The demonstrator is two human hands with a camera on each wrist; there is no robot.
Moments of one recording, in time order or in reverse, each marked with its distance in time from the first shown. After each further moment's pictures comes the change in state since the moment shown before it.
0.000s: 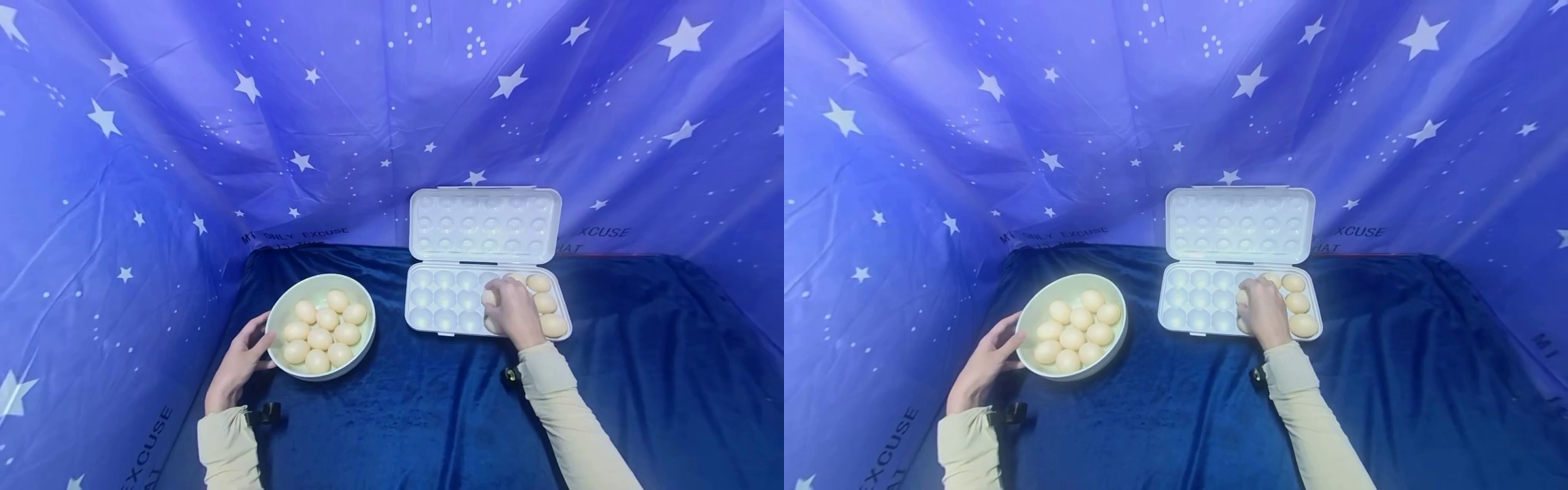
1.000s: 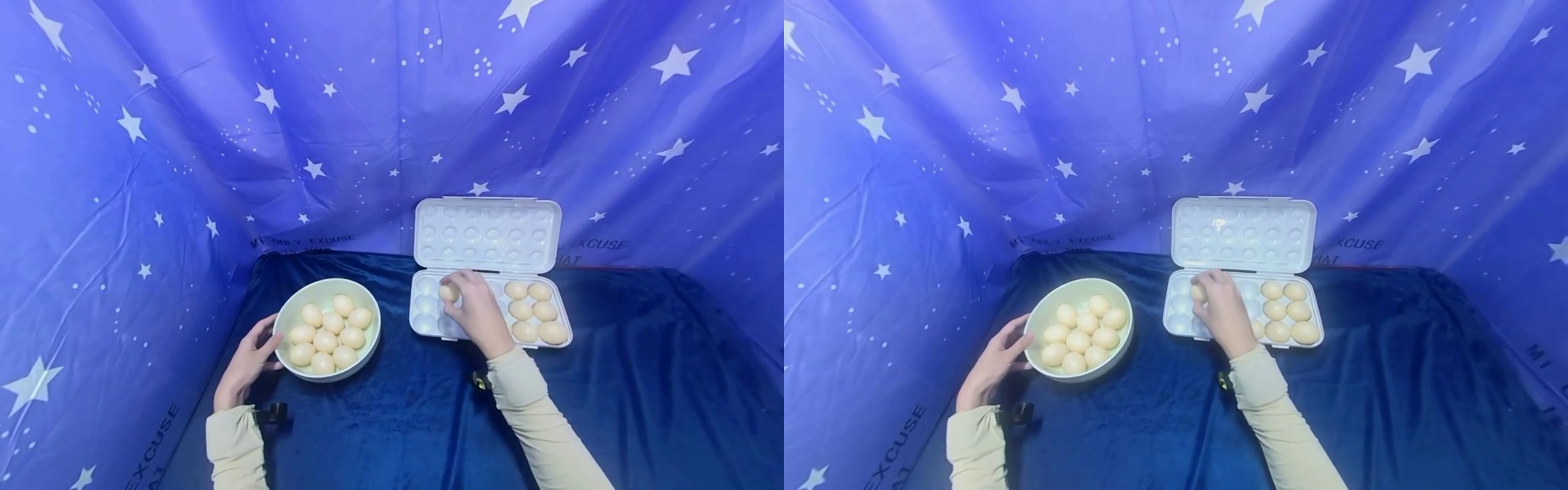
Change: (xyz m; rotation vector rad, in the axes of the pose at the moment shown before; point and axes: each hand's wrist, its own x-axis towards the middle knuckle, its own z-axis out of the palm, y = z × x) left_hand 0.003 -0.001 0.002 -0.036 0.006 0.008; right_hand 0.008 -0.097 -0.008 0.130 0.067 -0.216
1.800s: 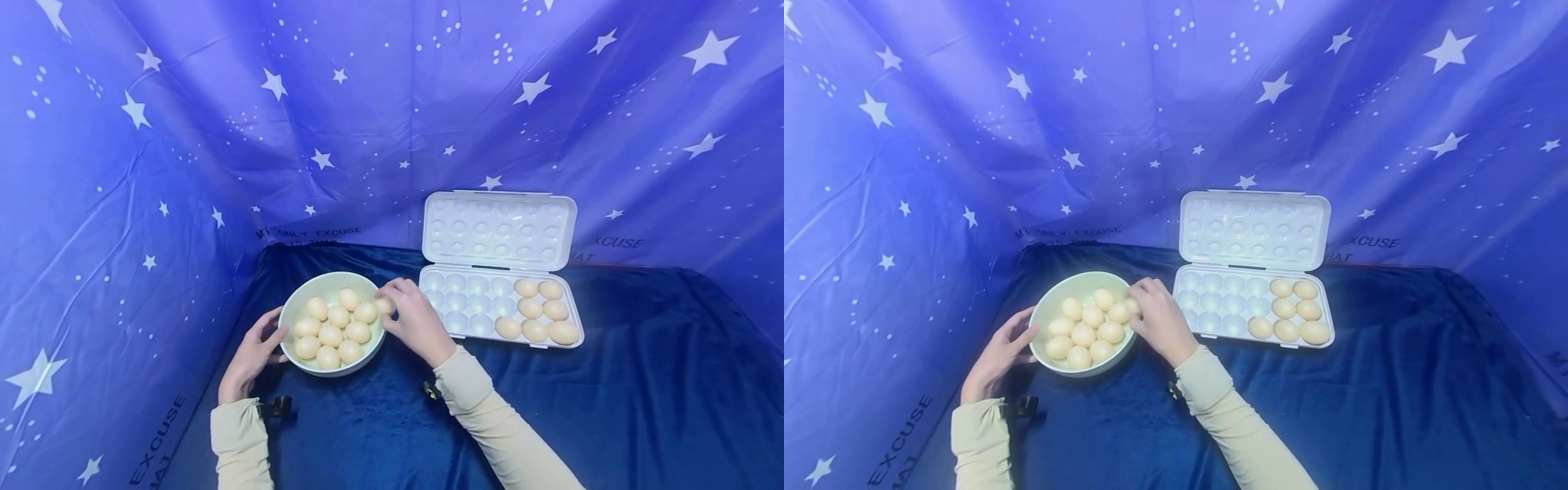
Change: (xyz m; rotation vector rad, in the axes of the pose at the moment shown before) left_hand 0.002 -0.001 -0.002 0.018 0.010 -0.005; right_hand 0.011 -0.075 0.068 0.101 -0.158 -0.204
